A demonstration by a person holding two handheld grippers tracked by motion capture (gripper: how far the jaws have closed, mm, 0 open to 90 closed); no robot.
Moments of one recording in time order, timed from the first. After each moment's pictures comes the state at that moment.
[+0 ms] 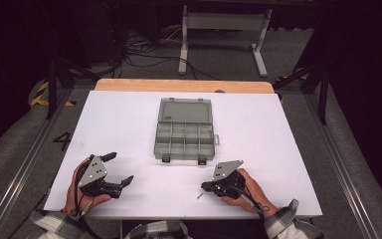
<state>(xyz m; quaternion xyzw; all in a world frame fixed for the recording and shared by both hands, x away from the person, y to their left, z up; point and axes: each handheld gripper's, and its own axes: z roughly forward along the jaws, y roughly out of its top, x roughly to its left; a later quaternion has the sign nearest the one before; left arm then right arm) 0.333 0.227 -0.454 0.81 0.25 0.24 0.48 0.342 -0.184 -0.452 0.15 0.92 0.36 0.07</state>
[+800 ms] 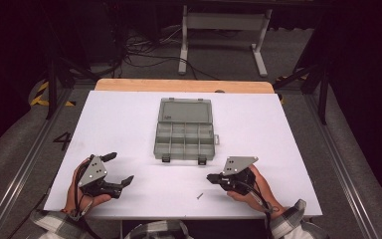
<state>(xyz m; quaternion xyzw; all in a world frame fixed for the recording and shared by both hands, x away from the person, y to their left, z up) 0.333 0.227 -0.455 0.80 0.25 0.24 0.48 0.338 -0.203 -0.425 0.18 0.89 0.40 0.11</state>
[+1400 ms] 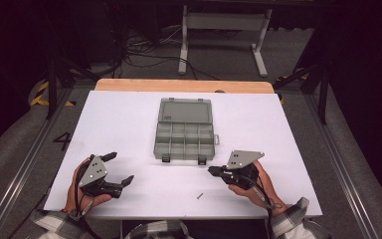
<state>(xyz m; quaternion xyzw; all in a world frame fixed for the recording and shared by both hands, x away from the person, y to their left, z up) 0.334 0.226 -0.455 0.80 0.25 0.24 0.48 0.344 -0.206 -0.407 0.18 0.88 0.43 0.14</state>
